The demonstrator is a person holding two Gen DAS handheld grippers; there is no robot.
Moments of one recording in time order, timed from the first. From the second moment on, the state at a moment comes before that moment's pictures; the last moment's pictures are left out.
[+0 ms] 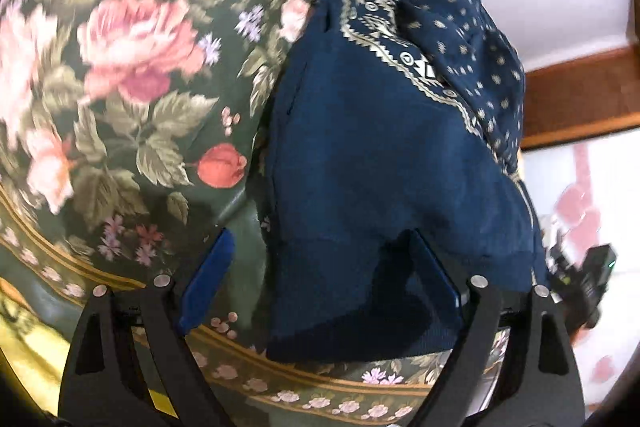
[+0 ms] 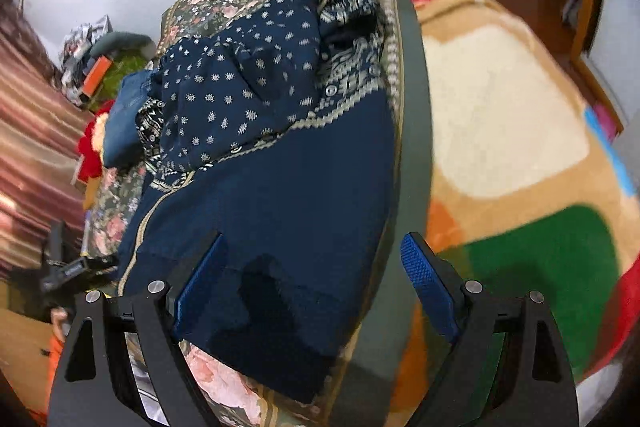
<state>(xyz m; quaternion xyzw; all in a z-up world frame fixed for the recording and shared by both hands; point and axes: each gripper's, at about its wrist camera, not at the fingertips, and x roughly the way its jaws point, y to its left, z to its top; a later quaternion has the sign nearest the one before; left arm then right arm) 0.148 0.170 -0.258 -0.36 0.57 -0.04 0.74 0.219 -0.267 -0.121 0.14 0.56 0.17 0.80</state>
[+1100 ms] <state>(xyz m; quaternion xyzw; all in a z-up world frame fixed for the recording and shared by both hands) 0.272 0.146 -0.075 -0.24 0.38 -0.09 0.89 0.309 -0.240 -0.049 0.12 0.42 0.19 0.88</state>
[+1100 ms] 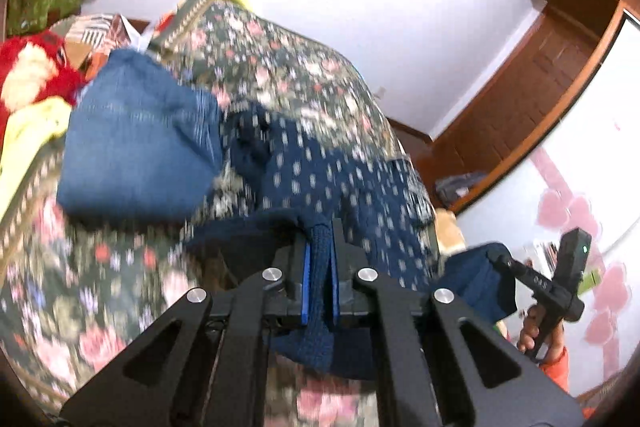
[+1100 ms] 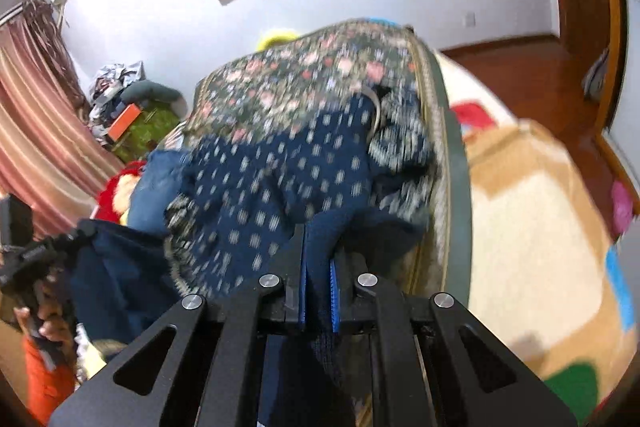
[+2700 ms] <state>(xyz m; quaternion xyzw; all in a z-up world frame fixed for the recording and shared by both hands) 0.429 0.173 -0.069 -0.10 0.40 0.04 0.91 0.449 -0.287 -0.021 0.10 0.39 0.08 0.91</state>
